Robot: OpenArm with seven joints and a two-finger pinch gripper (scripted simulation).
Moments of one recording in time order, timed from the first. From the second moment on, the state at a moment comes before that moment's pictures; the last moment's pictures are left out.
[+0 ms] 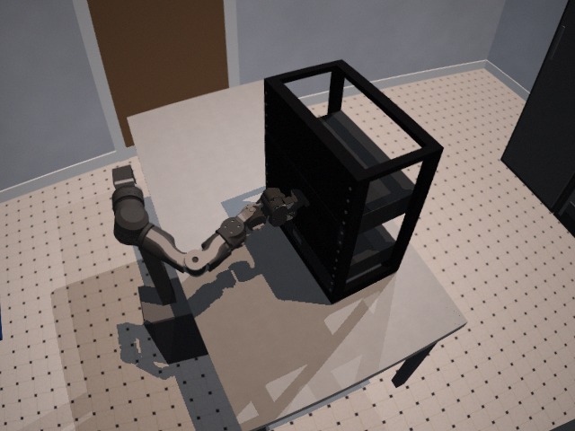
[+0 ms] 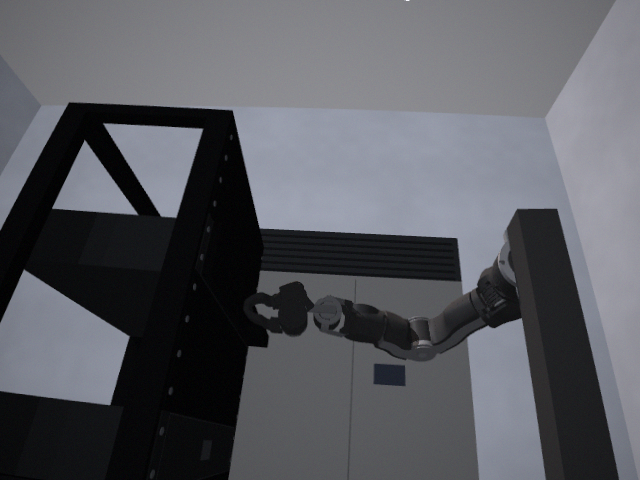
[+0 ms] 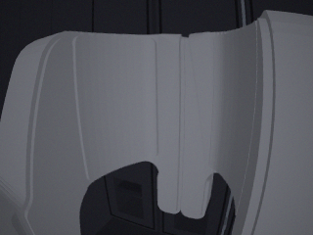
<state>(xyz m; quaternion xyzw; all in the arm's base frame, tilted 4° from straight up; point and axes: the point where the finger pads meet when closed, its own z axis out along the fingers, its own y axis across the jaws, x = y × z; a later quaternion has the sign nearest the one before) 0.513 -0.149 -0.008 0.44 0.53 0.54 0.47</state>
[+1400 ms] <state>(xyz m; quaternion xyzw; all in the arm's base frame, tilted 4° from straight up) 0.410 -0.162 -0.011 0.44 0.54 0.54 0.47</state>
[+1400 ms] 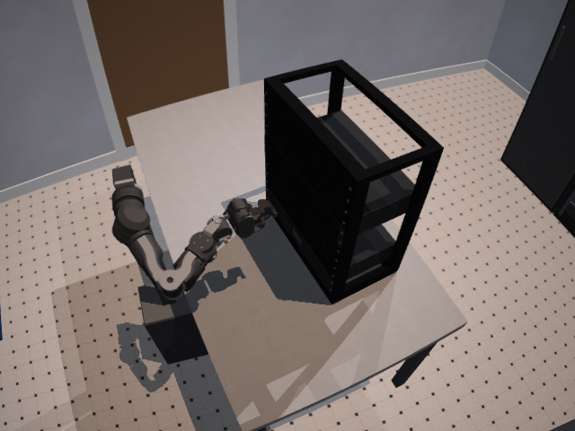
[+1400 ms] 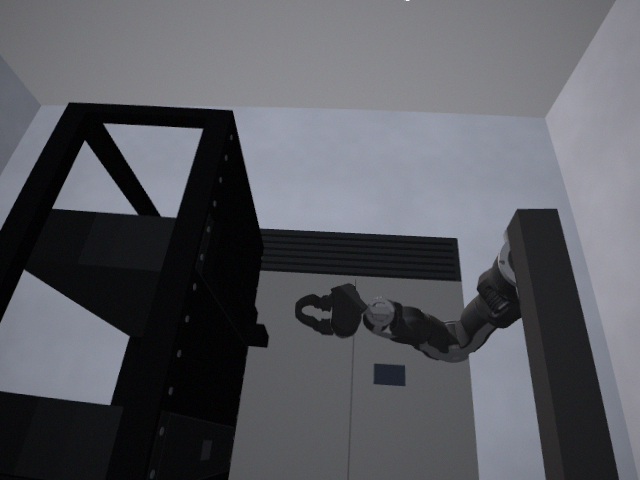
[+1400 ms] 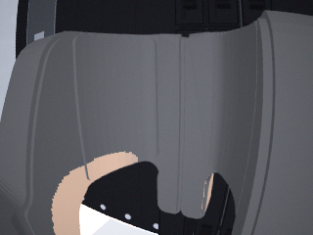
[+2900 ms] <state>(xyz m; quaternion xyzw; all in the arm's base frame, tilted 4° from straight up) 0.469 -0.156 0.019 0.44 0.53 0.55 0.47</state>
